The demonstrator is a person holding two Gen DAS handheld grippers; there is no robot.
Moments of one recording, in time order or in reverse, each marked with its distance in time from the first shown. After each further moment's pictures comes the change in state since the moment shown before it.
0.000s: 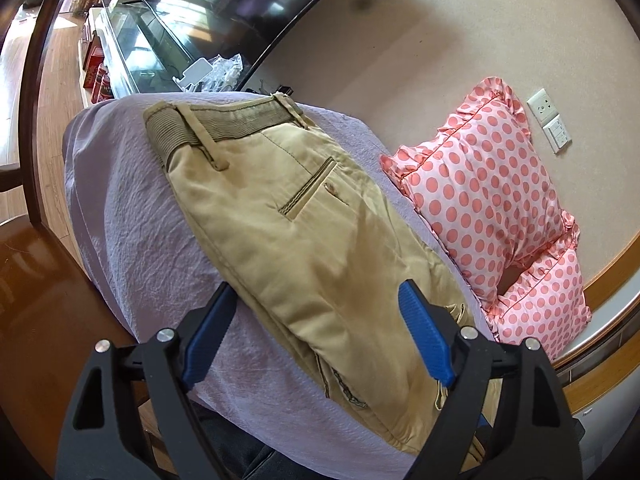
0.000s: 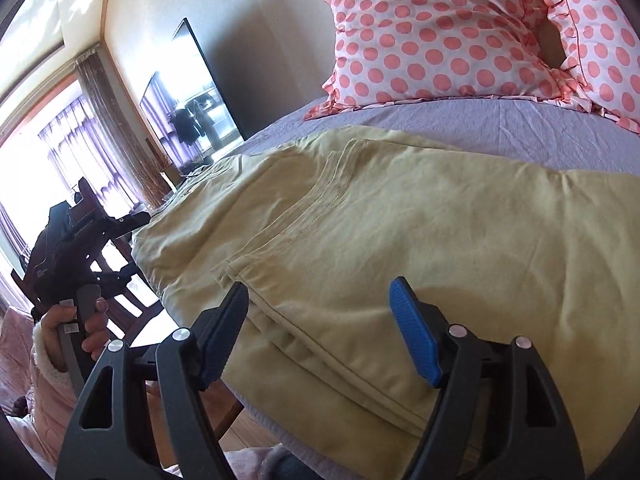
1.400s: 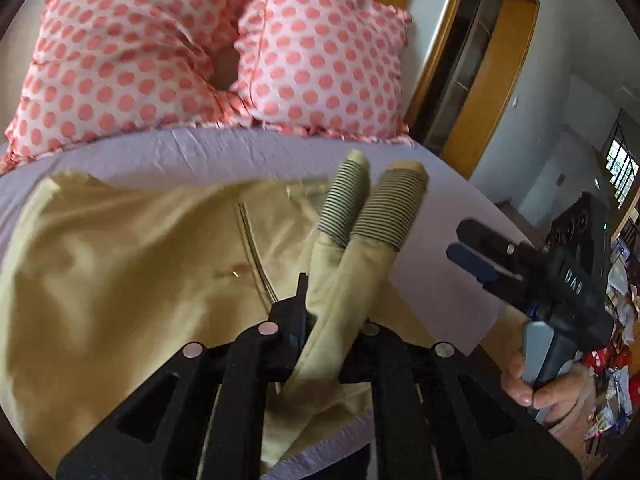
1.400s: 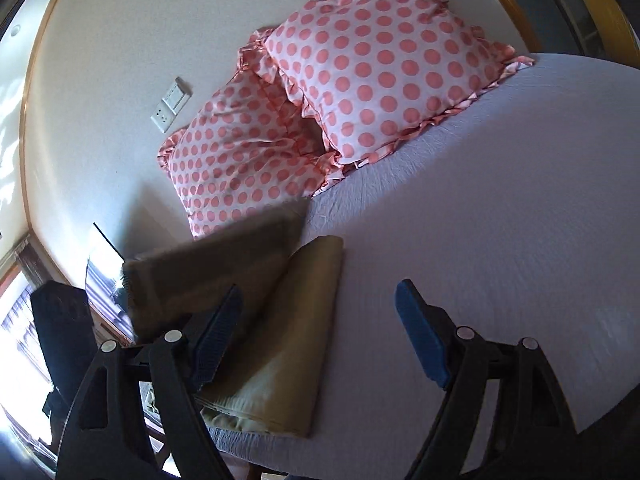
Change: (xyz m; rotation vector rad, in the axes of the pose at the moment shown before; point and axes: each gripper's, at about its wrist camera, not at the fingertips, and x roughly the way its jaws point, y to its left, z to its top) left arm 0.068 -0.306 -0.251 0.962 0.475 -0.452; right arm -0.208 -0.180 -0.058 0.514 -0.456 -0.206
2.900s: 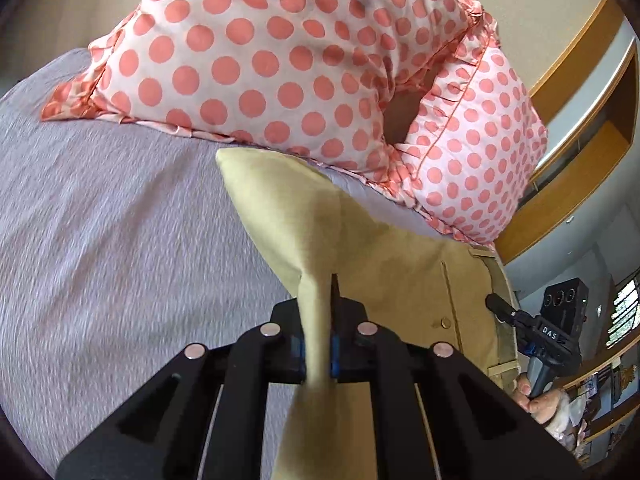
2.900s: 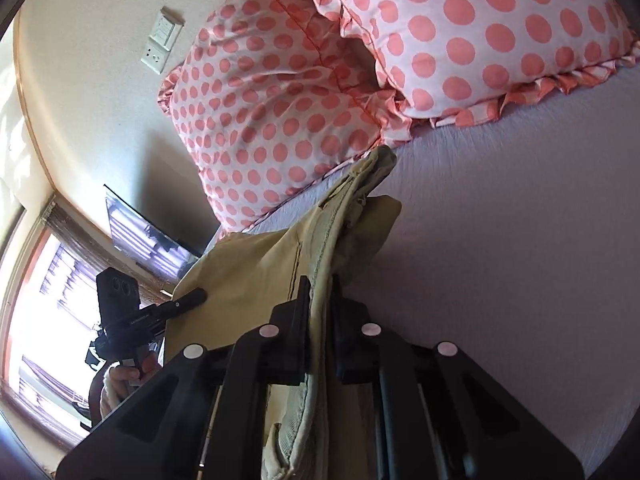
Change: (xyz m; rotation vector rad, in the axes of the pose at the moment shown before) left arm -0.008 0.222 0.101 -0.431 -0.014 0.091; right arm 0.172 0.031 0.092 -0.032 0.332 0.072
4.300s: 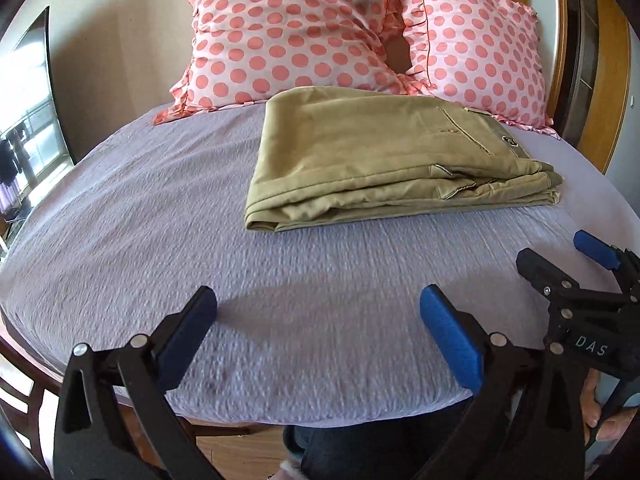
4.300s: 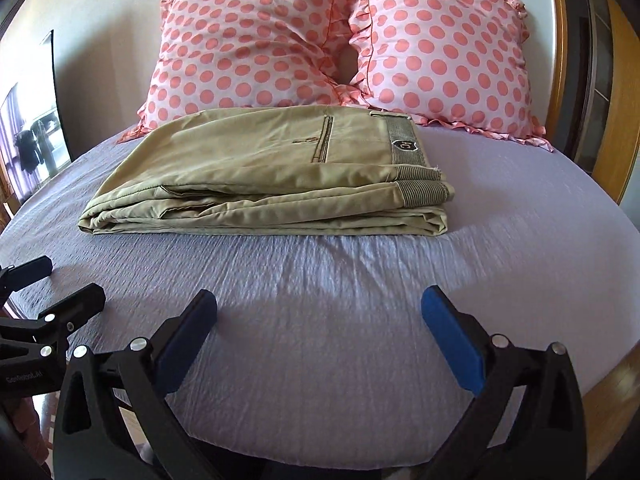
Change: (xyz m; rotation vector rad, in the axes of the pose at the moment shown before) left arm -0.067 -0.053 -0.216 0.321 -0.145 0.440; right arm -0.010 0.112 -0.222 -0.413 -0.165 -0.609
